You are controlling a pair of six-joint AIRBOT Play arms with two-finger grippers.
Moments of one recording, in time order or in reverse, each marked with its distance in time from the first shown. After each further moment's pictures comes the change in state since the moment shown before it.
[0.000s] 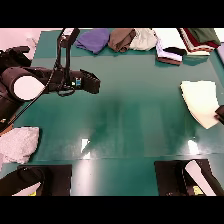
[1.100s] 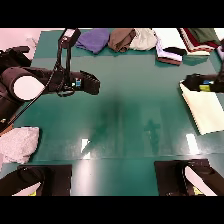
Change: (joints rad) left arm 0.000 0.000 0.000 -0.002 -0.019 -0.001; right arm 0.759 0.021 0.341 0.105 0.093 0.047
